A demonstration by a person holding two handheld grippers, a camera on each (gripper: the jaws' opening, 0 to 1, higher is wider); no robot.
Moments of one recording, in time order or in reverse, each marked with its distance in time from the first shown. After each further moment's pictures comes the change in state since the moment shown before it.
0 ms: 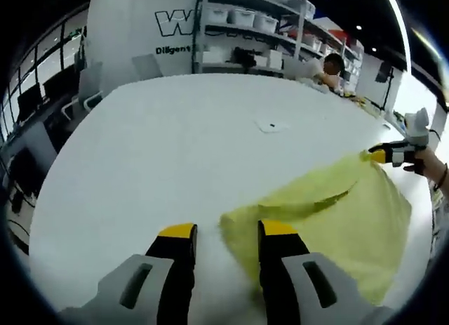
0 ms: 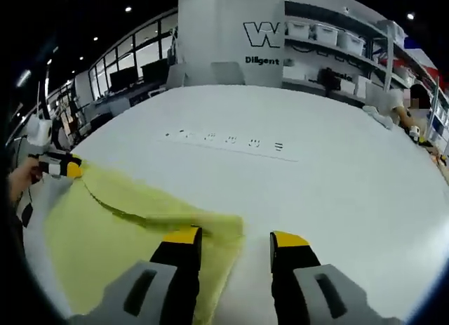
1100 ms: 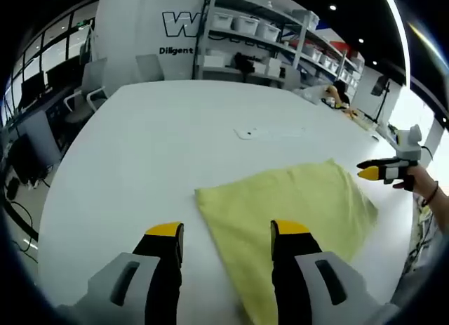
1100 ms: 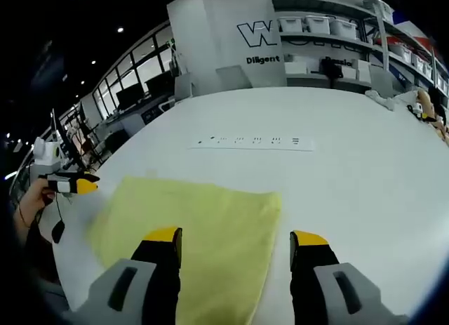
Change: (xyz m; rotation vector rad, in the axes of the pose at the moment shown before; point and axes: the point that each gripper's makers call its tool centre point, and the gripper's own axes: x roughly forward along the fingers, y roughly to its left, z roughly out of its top) left arm -0.091 -0.041 -0.019 0.001 0.034 -0.064; right arm -0.078 0.058 -0.029 0.025 0.055 0.172
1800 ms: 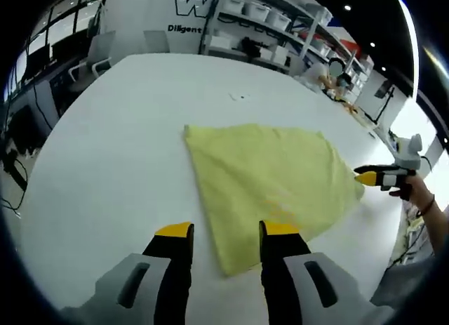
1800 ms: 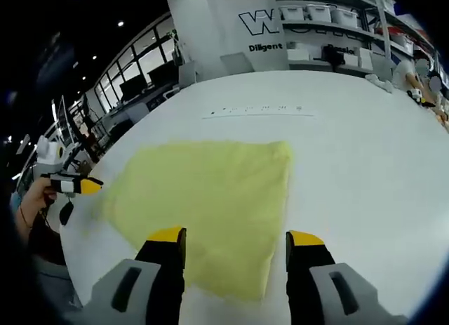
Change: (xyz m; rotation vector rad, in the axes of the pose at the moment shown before) left arm -0.026 -0.022 -0.072 -0.106 0.083 -0.007; right arm -0.026 0.012 -0.060 0.020 0.066 0.020
